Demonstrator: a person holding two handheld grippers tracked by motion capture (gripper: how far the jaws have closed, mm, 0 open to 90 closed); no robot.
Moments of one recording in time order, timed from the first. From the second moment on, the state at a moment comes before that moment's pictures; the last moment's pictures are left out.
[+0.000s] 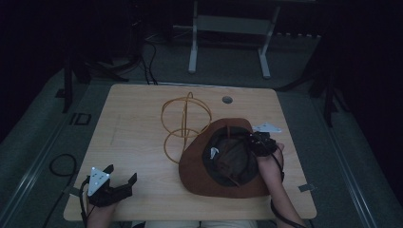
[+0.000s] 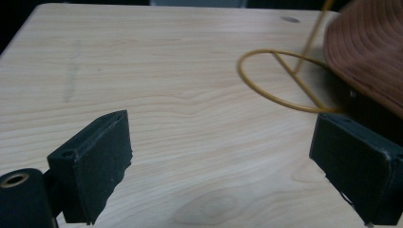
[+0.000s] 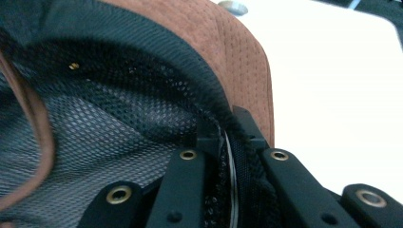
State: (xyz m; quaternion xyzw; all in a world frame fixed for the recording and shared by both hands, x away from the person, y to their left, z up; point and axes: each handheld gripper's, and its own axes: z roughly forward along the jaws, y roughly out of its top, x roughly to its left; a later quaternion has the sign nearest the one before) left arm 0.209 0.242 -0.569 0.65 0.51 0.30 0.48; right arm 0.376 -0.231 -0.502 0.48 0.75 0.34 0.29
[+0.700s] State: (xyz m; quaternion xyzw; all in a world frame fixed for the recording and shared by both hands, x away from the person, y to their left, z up) left arm 0.213 0.130 -0.527 0.75 0.40 0.22 0.48; right arm 0.330 -0.277 -0.441 0.48 0.69 0.43 0.33
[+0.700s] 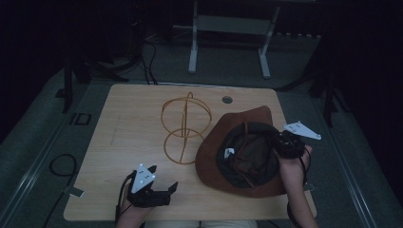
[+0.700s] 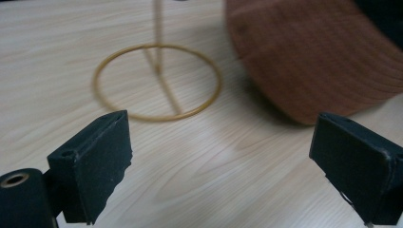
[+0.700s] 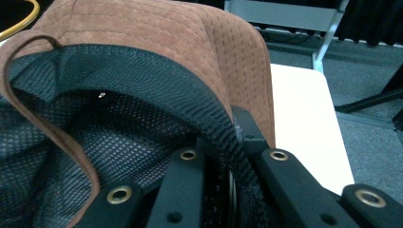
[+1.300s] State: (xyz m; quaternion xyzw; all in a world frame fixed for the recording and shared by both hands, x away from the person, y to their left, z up) left arm 0.258 0.026 -0.453 0.77 0.30 0.21 0.52; right arm 0.301 -0.295 -0.430 0.48 0.67 0.45 0.33
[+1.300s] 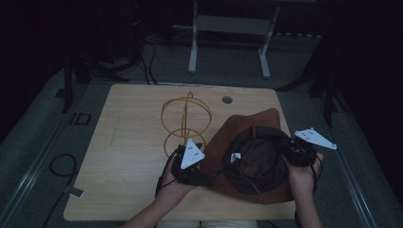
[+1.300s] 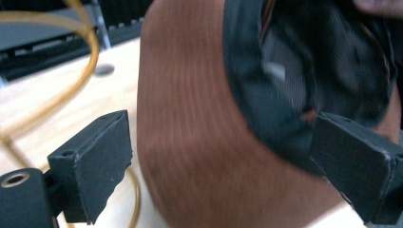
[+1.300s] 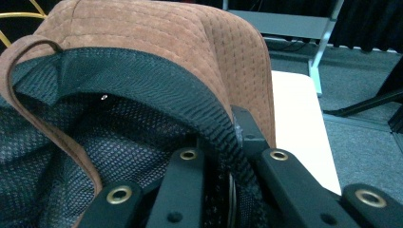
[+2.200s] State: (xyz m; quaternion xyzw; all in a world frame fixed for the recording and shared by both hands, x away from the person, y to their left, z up) left arm 0.317 -0.060 -0.452 0.80 0.32 0.24 0.45; right arm 0.265 -0.296 -0.415 0.47 0.67 0.48 0.33
